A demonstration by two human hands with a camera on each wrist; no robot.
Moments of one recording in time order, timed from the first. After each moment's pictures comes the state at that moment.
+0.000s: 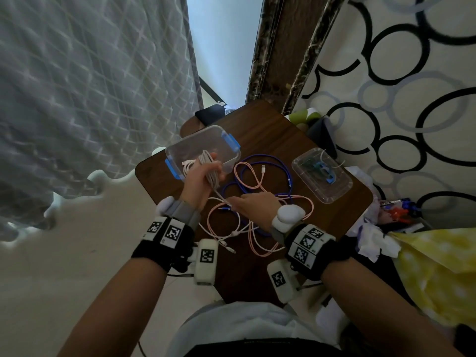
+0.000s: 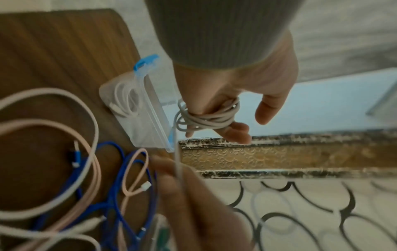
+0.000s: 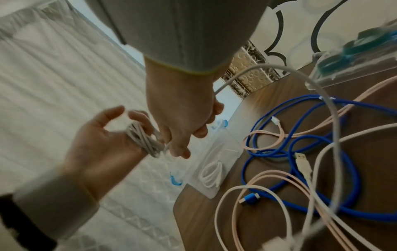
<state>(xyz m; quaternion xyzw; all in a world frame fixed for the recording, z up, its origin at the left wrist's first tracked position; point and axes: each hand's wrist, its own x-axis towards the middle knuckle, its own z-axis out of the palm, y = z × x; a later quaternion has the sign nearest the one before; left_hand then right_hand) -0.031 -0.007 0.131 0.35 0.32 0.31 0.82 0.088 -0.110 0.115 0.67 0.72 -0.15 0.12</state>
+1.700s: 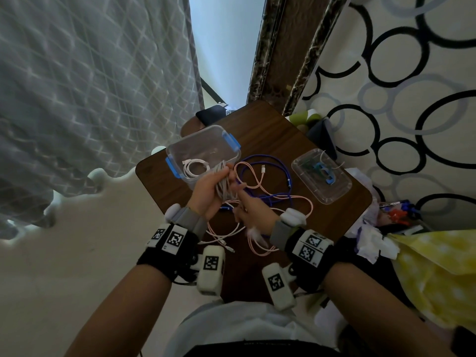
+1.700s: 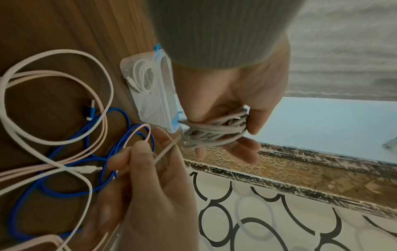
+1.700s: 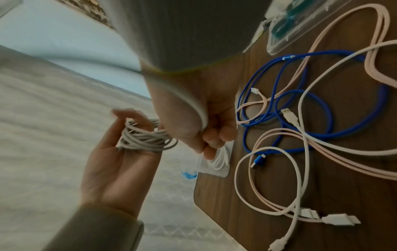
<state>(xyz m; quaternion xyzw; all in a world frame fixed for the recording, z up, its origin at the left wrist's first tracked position) -0.029 -0.019 0.125 0.30 0.24 0.24 0.89 0.075 -0.113 0.099 0.73 0.54 -0.38 -0.19</state>
